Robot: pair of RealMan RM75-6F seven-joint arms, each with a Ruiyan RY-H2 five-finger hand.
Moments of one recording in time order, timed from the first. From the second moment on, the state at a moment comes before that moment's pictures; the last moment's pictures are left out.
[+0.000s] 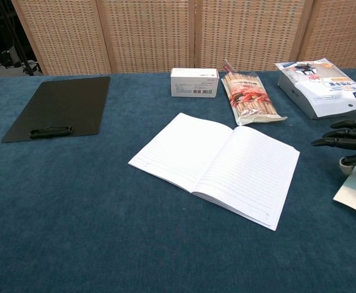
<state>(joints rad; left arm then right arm) 0.03 -1.07 -0.04 -1.73 1.38 1.53 0.11 0.54 -1.68 -0.30 -0.19 -1.94 1.46 0.36</state>
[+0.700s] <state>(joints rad) 0.00 -1.05 -0.06 -1.73 1.34 1.47 0.08 0.72 -1.58 -0.20 -0.34 -1.89 1.58 0.20</state>
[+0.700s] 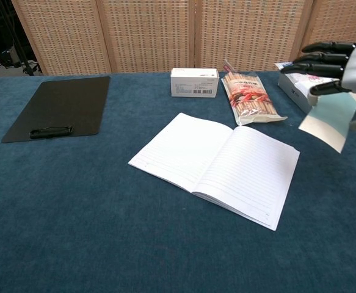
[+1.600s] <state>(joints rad) -0.09 -1.04 -0.11 -1.69 1.14 1.27 0.08 1.14 -1.65 -0.07 -0.91 -1.82 0.91 -0.31</state>
